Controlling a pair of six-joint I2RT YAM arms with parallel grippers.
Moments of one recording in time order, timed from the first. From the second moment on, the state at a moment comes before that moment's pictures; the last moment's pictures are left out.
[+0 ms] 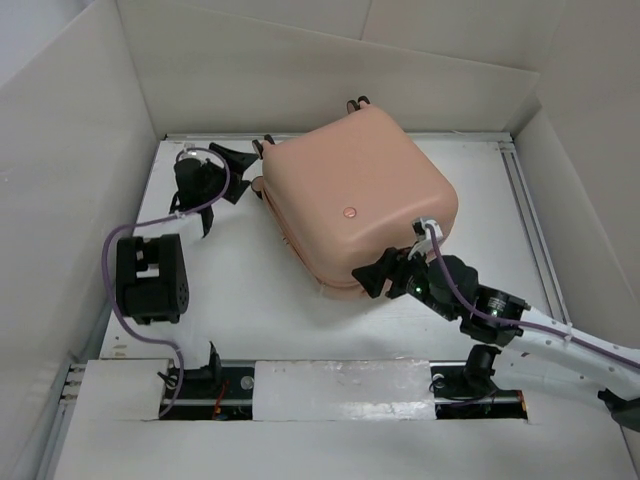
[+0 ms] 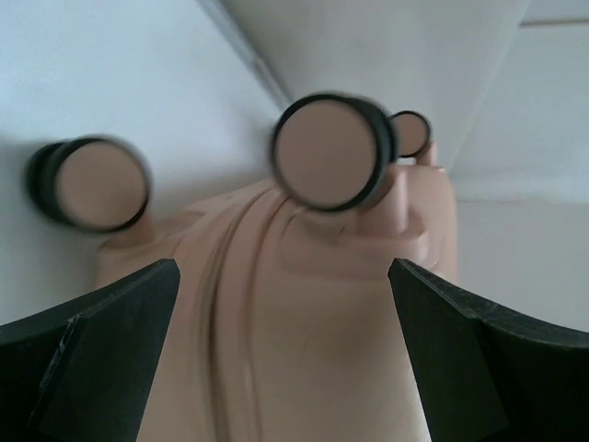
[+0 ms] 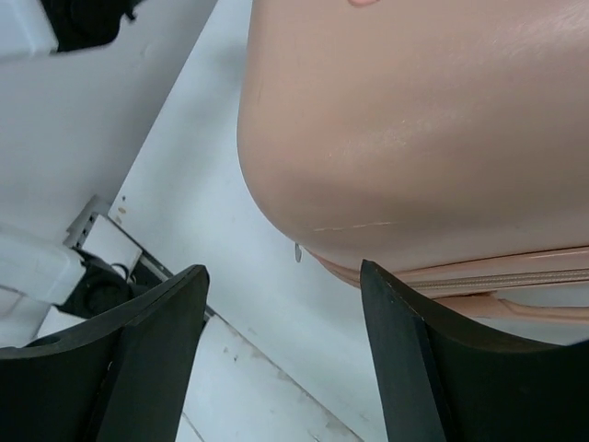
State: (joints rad) left arm 0.04 1.67 0.95 0.44 0.41 -1.15; right arm 1.05 0.77 0.72 -0.19 0.32 0.68
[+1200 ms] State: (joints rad) left arm 0.04 1.99 1.00 1.07 0.42 -1.53; right arm 1.01 0.51 0.53 -0.34 0.49 0.87
